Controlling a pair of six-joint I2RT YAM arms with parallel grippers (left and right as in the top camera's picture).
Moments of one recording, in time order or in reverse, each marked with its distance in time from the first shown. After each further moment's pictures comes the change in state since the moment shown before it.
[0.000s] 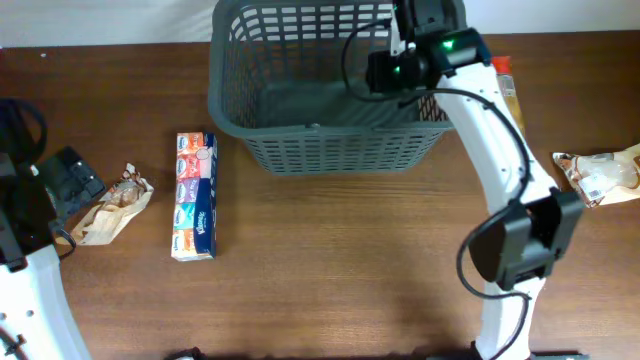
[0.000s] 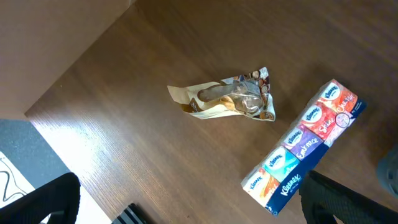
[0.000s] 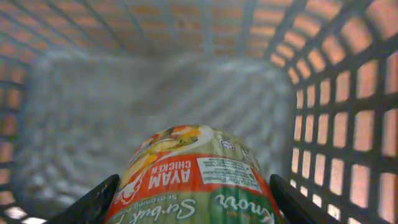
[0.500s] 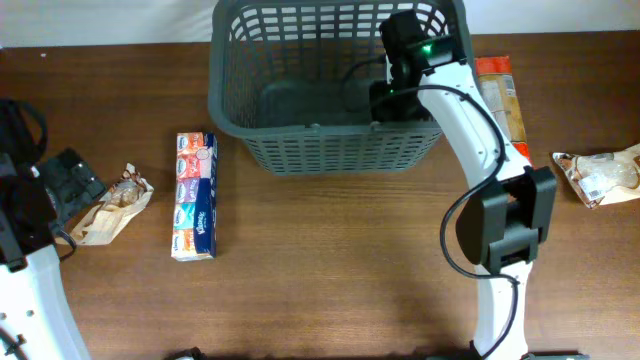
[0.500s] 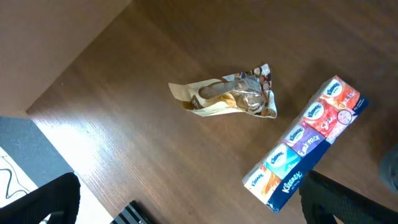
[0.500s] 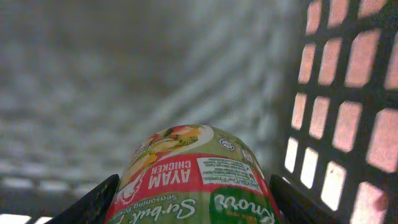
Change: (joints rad) left arm 0.000 0.000 0.000 -0.011 0.000 0.000; right arm 0.000 0.115 0.000 -0.148 0.053 0.000
